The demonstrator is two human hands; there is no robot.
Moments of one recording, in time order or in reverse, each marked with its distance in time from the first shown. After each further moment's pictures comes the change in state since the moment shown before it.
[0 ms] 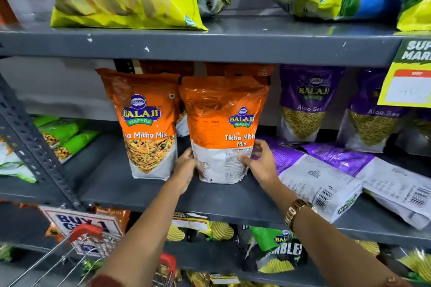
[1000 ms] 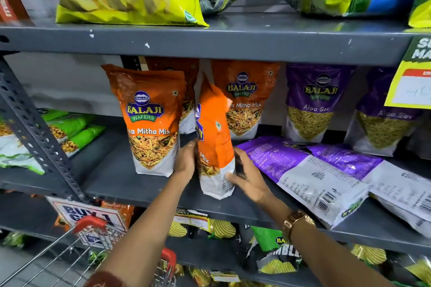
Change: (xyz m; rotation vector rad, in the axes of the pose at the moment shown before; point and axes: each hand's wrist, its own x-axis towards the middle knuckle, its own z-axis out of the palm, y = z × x) left_hand 0.000 0.013 0.009 0.094 0.249 0.021; right_hand -0.021 0.024 0.010 -0.101 -0.515 -0.223
